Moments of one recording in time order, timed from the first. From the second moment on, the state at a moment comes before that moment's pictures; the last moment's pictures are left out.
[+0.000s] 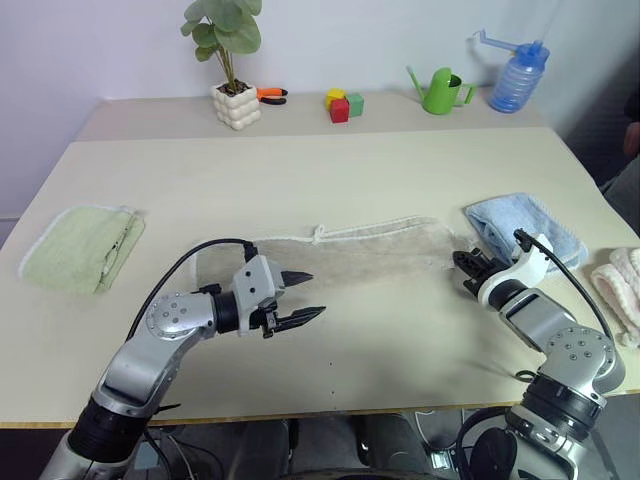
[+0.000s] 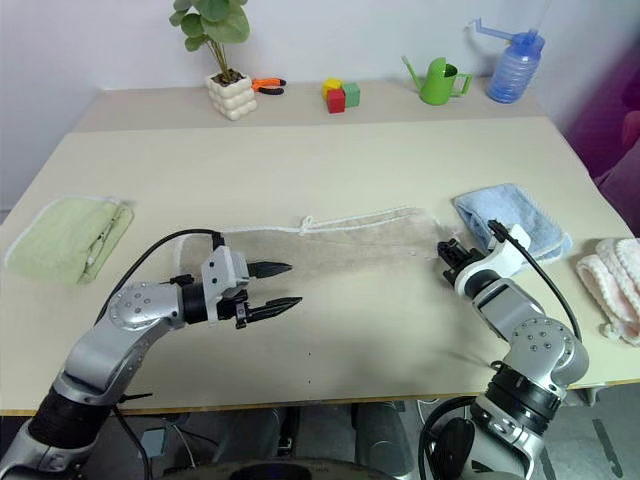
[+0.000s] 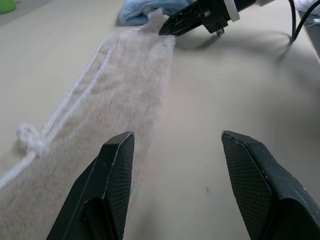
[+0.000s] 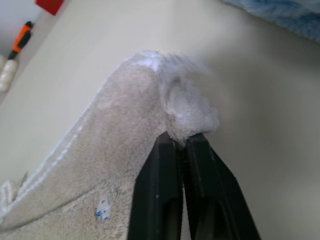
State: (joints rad) left arm -0.12 0.59 -0.17 -0.43 -0.32 0.36 -0.86; right arm -0.31 -0.15 -0.73 -0.22 0.81 1.16 -0.06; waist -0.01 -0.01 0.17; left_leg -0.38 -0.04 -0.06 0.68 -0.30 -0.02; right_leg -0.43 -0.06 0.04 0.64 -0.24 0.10
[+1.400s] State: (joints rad) left arm -0.07 0.60 0.02 -0.34 -0.32 0.33 -0.76; right arm -0.33 -0.70 0.31 -0.43 0.22 0.56 0.77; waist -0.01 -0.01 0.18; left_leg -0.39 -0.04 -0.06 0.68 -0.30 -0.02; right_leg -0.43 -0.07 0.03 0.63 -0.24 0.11
